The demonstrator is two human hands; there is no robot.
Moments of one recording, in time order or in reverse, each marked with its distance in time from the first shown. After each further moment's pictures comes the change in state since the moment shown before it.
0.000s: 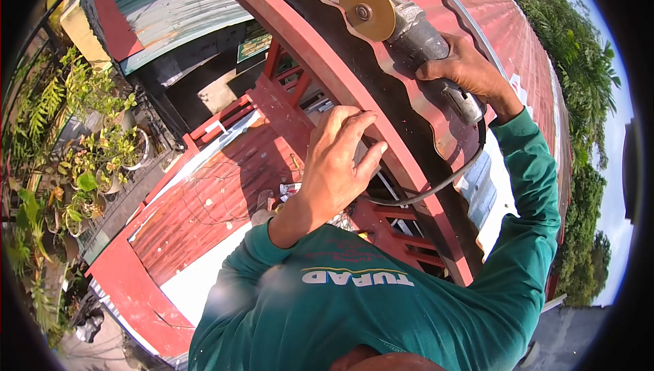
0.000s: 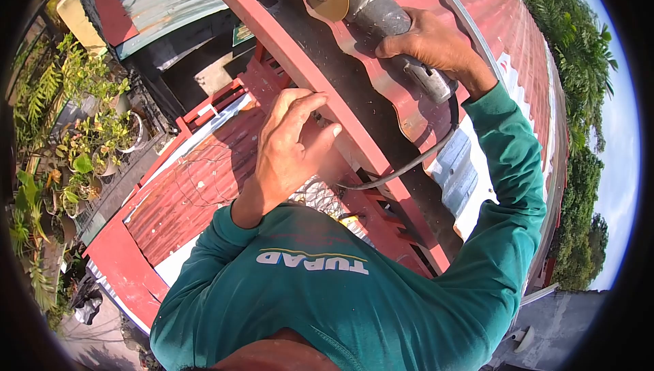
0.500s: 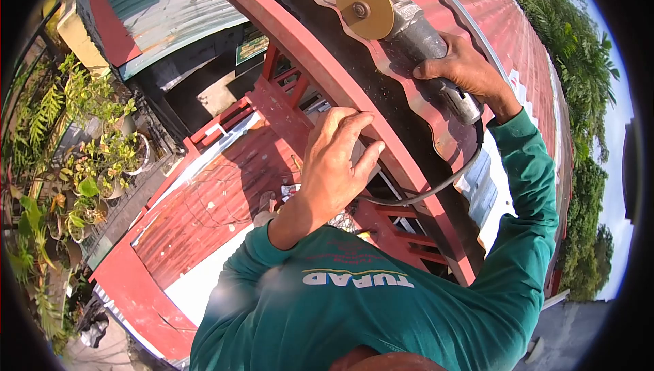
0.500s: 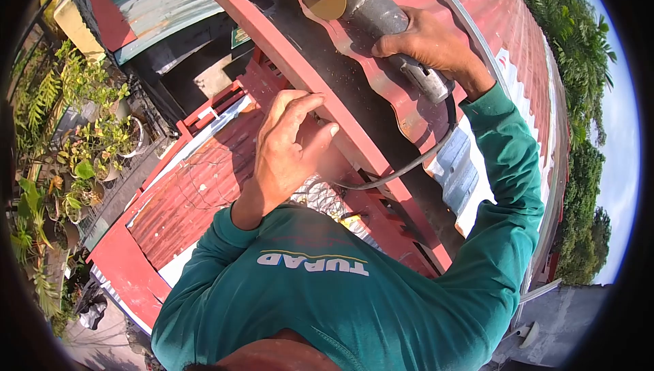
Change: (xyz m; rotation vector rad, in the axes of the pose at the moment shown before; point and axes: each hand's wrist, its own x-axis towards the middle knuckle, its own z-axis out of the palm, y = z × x) left_hand 0.002 0.000 -0.003 0.024 -0.015 -0.031; right_hand -0.005 -0.003 0.005 0.023 0.044 -0.036
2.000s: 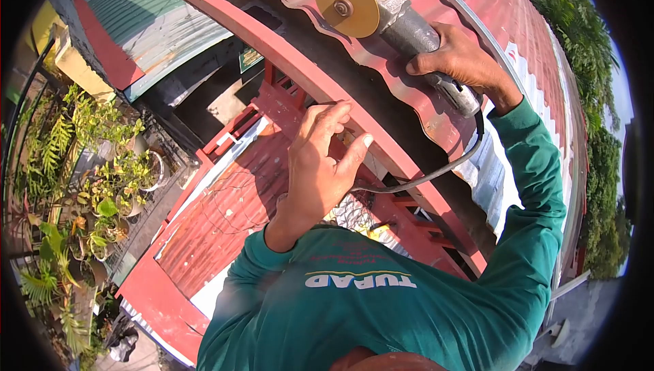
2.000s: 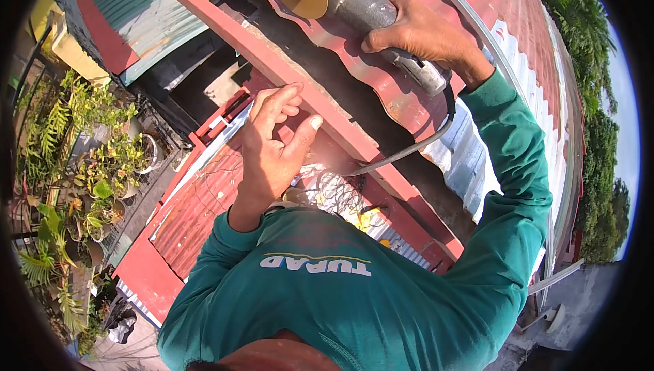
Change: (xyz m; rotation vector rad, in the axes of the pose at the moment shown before) left_hand 0.007 0.012 -0.006 -0.086 -0.070 -0.114; right_hand -0.021 0.014 -0.004 -0.025 0.062 -0.059
